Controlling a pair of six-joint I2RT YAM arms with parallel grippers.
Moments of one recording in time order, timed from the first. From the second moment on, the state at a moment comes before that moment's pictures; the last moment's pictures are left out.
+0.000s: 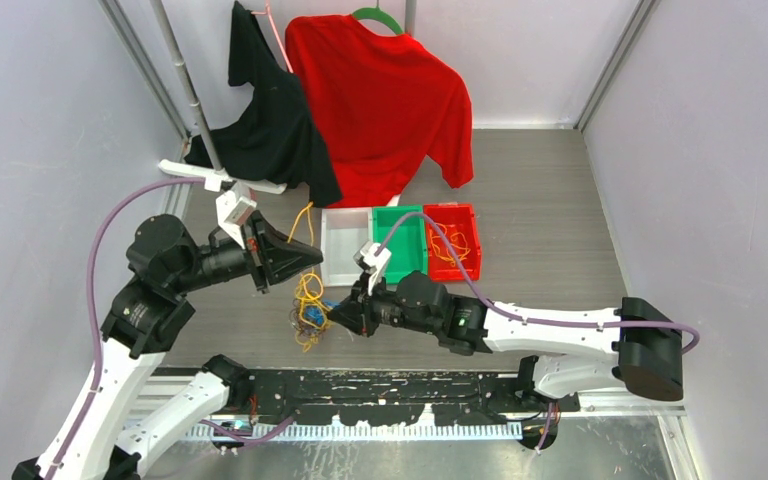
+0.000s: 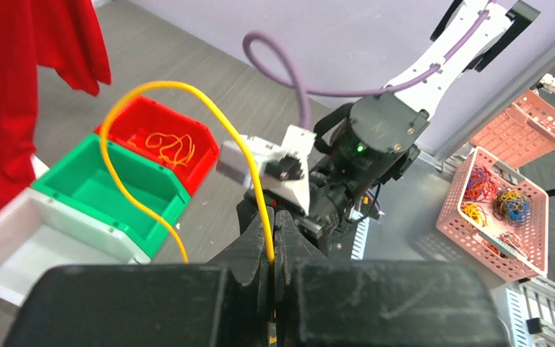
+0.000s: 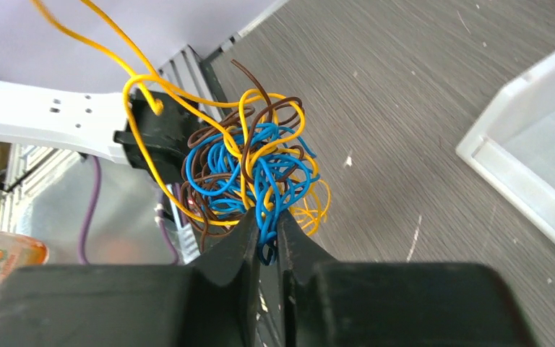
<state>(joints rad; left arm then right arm) -0.48 0.71 1.09 -0.42 0.73 -0.30 1.24 1.22 0.73 0.32 0.00 0.48</state>
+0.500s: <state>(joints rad) -0.48 0.73 1.16 -0.46 0.80 -0.20 1.24 1.07 0.71 0.21 0.08 0.40</state>
